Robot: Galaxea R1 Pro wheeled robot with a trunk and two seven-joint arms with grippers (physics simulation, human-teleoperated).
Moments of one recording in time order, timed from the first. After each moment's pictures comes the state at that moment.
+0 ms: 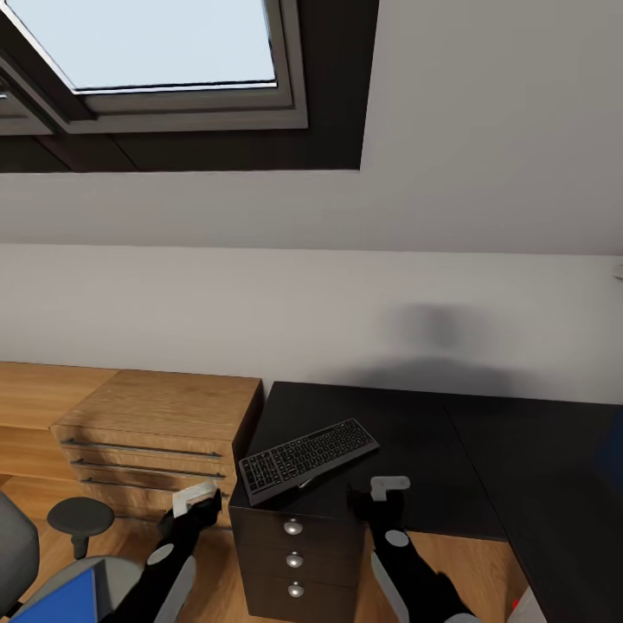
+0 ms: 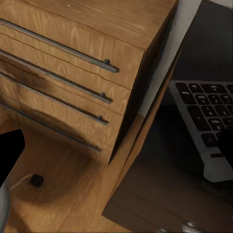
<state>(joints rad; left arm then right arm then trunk) -0.32 -0.02 -0.03 -0.86 0.29 0.02 0.25 -0.46 0.15 0.17 -0.59 -0.03 -0.06 -0.23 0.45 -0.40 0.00</state>
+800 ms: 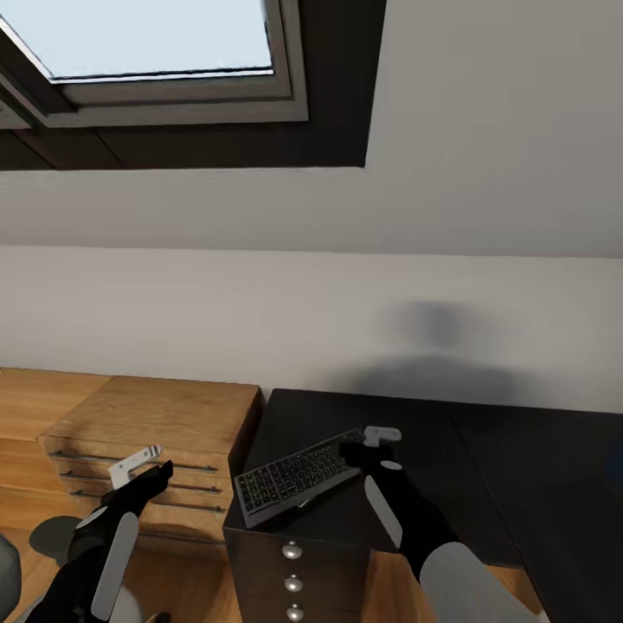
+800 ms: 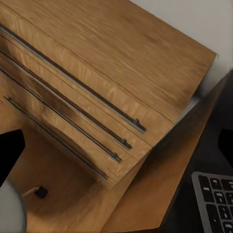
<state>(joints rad) -0.27 -0.01 0.27 -1.32 0.30 0.45 0.25 -0.63 0.15 0.19 -0.70 -0.23 0.24 -0.22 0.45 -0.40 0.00</state>
